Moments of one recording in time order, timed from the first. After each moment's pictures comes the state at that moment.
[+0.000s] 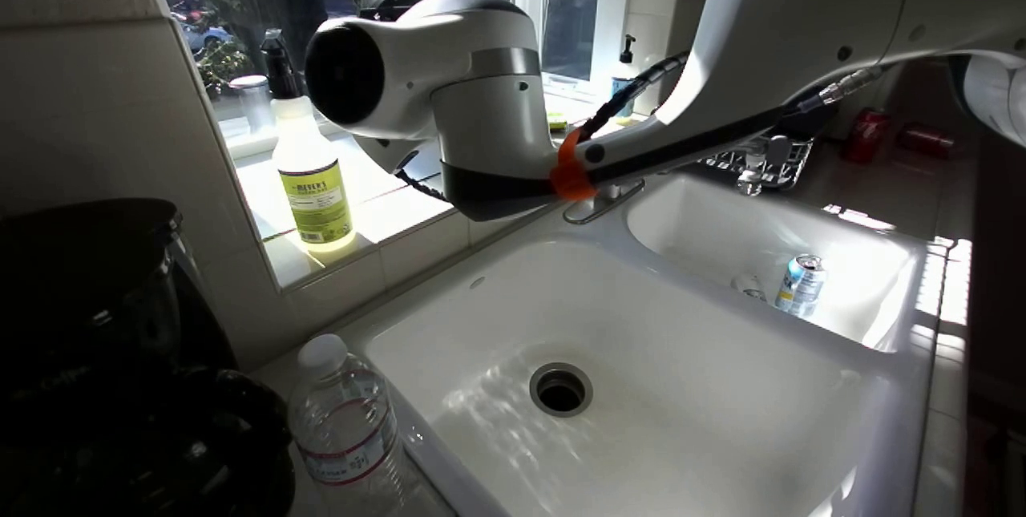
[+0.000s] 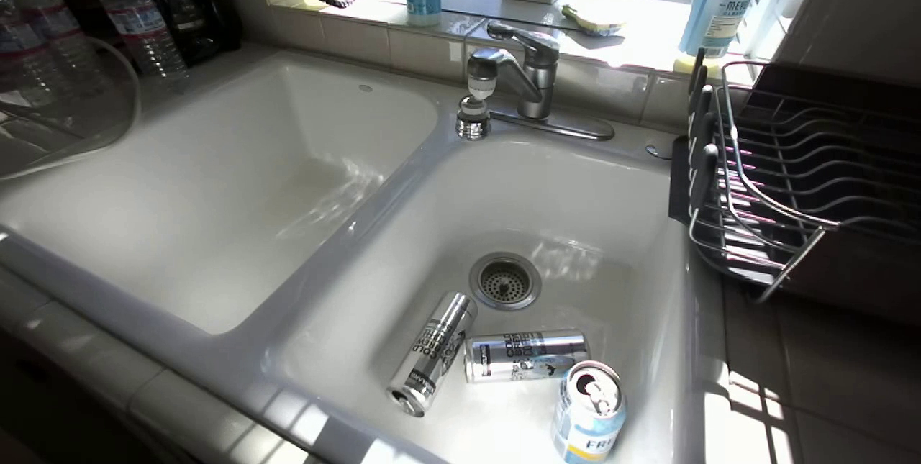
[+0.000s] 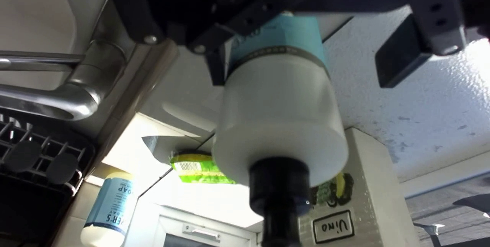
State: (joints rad) arm 0.31 0.72 0.12 -1.12 -1.37 1.84 -1.42
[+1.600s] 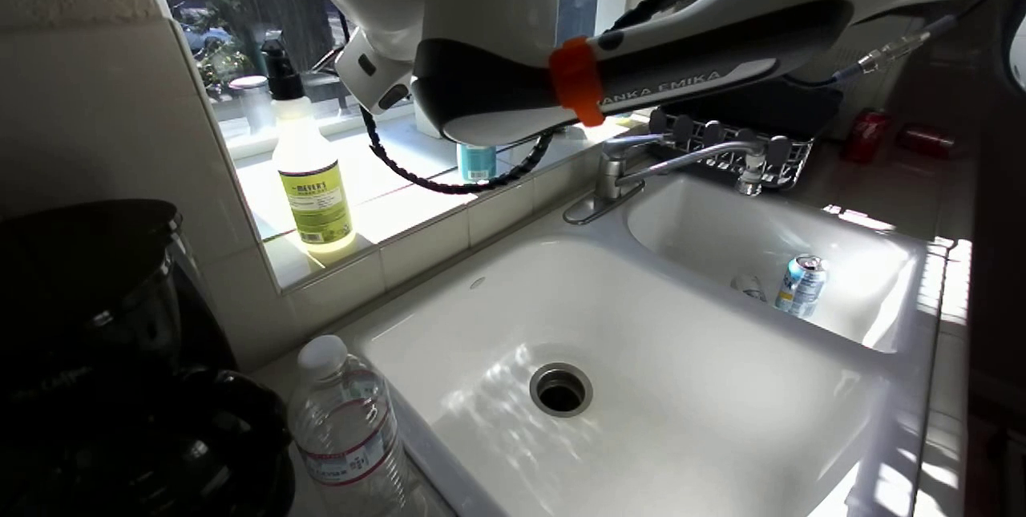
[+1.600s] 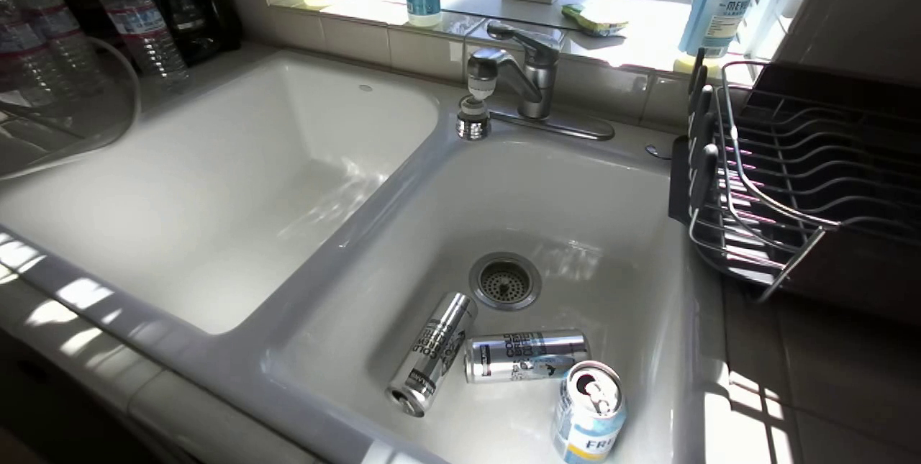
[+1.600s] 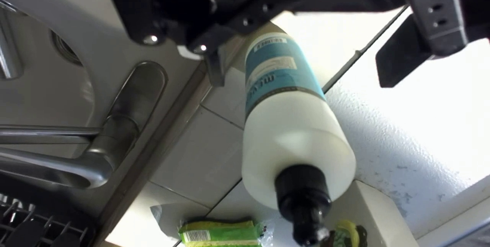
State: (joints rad) arm 0.31 0.64 0.13 -1.07 -1.04 1.81 -1.54
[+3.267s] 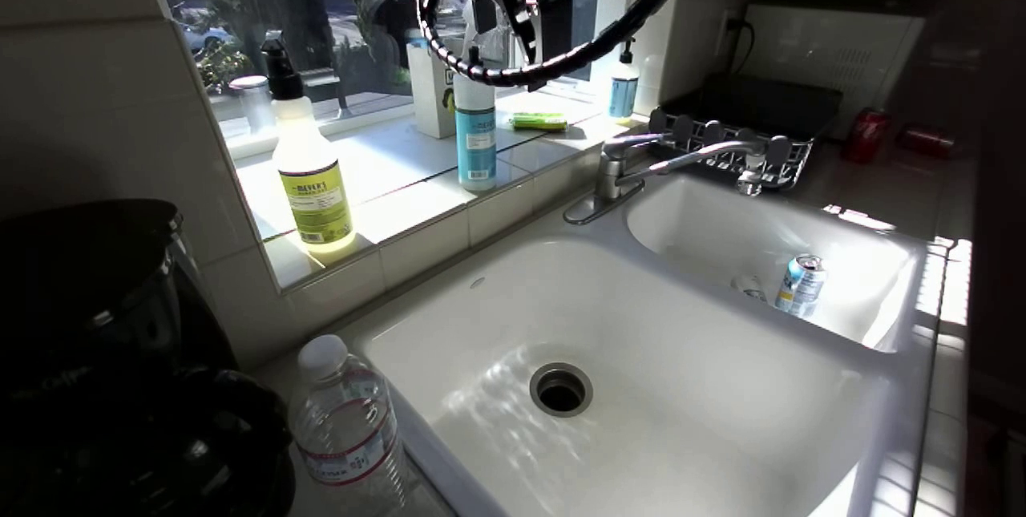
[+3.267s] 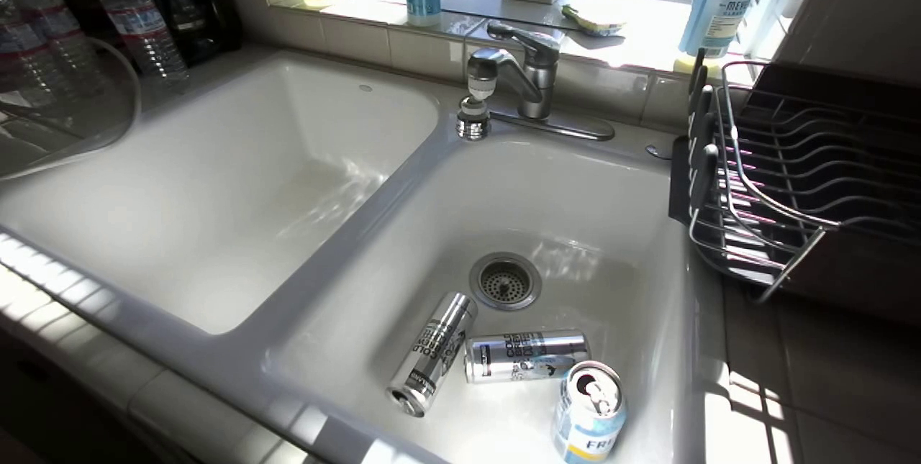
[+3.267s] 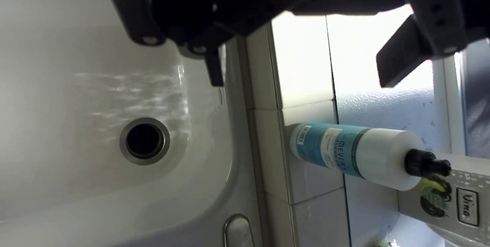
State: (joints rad) arm 0.31 0.22 0.21 -1.36 -0.65 1.70 -0.77
